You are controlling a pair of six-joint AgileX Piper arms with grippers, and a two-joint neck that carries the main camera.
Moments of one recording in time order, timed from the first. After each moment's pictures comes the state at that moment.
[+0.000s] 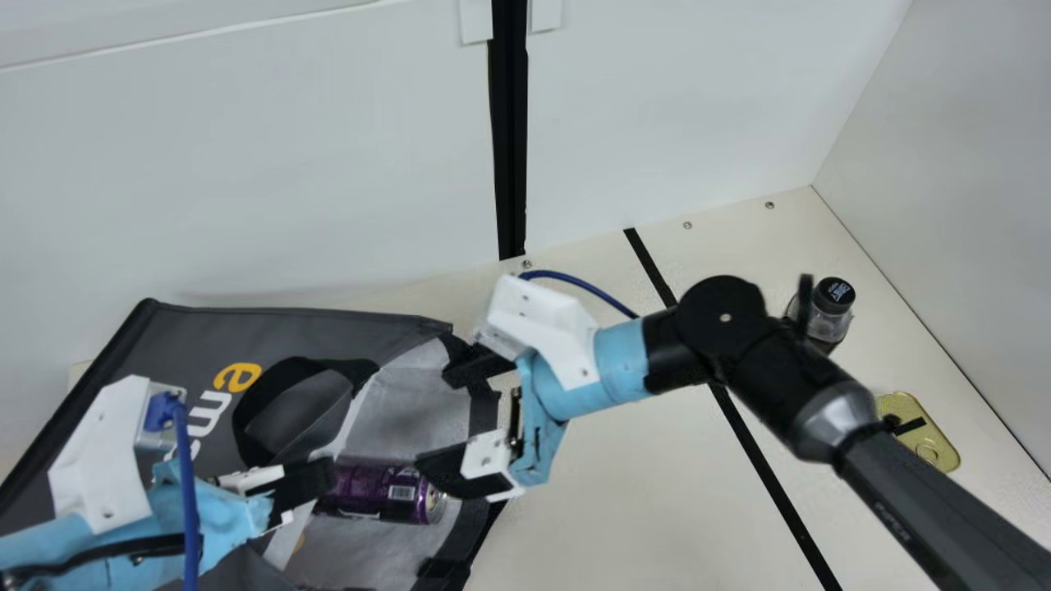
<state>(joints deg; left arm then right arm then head) -18.1 78.0 -66.7 -46.7 53.3 14.6 4.1 87.1 -68.8 62.5 63.5 -75.4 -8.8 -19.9</state>
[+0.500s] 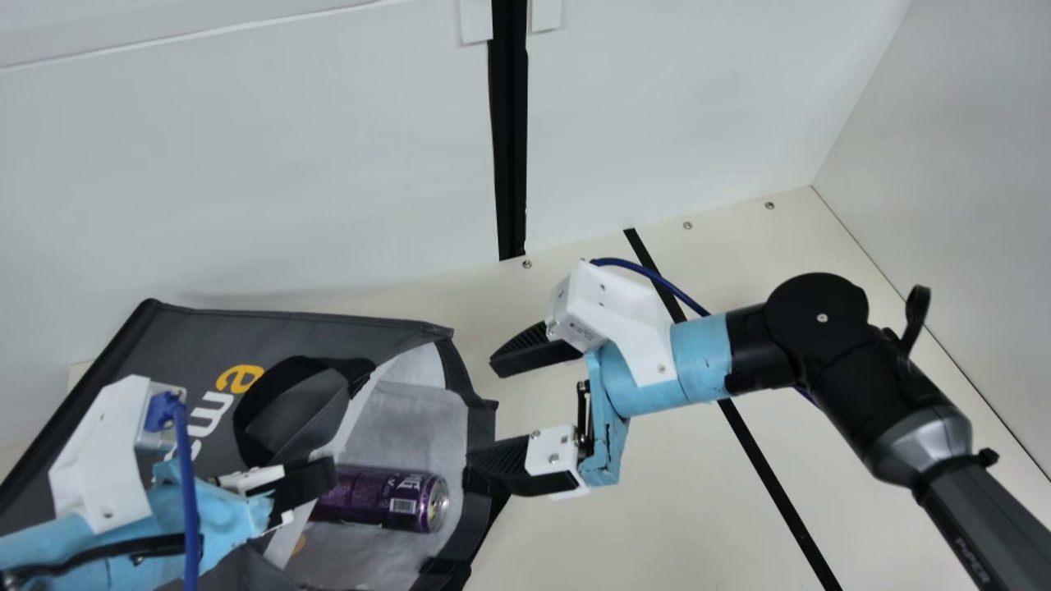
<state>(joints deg) -18.1 78.0 -66.7 -46.7 53.3 14.6 -4.0 81.1 -65.8 63.8 70.0 -78.1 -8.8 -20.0</state>
